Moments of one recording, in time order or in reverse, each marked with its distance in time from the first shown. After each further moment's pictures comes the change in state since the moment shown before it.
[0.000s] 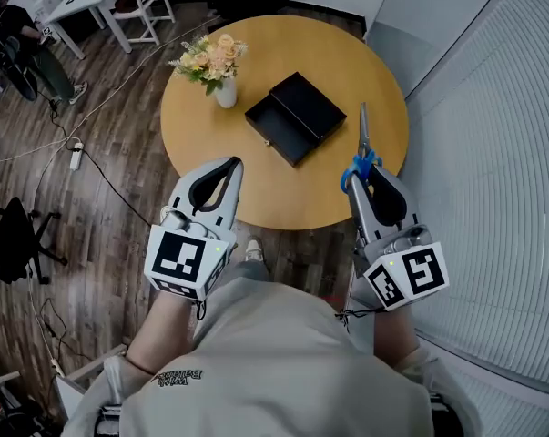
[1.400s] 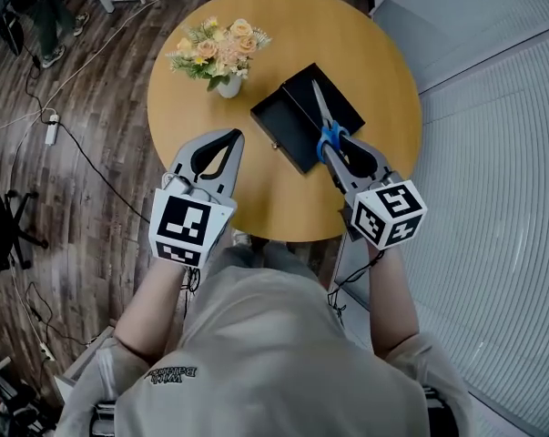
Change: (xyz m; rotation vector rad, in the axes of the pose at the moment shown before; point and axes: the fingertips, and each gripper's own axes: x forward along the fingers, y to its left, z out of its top) left arm 0.102 0.122 -0.068 -0.052 0.123 -0.037; right arm 0.194 -0.031 -0.122 0.042 0.410 0.122
